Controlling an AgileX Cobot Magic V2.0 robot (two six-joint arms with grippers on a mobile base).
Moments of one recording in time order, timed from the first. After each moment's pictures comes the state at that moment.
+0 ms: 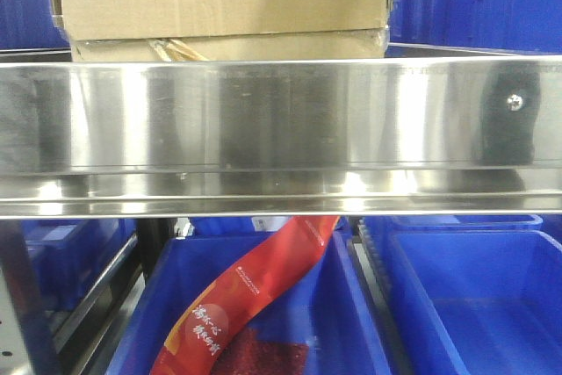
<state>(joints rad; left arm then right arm) -0.33 1.55 -1.96 0.17 1.15 -0.37 0.43 1.49 -1.78 -0.37 1.03 0.61</state>
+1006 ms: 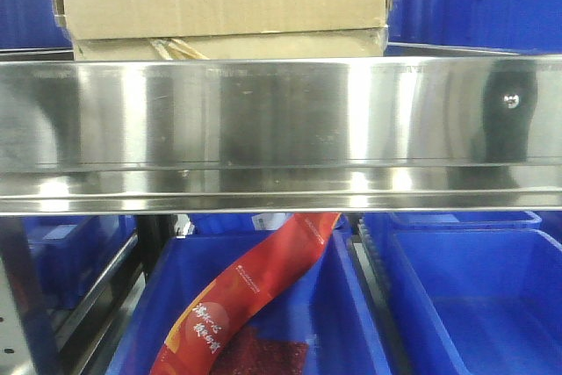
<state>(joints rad) -0.33 0.62 -0.59 0.11 0.24 -0.37 0.43 0.89 -0.71 -0.40 0.21 0.60</state>
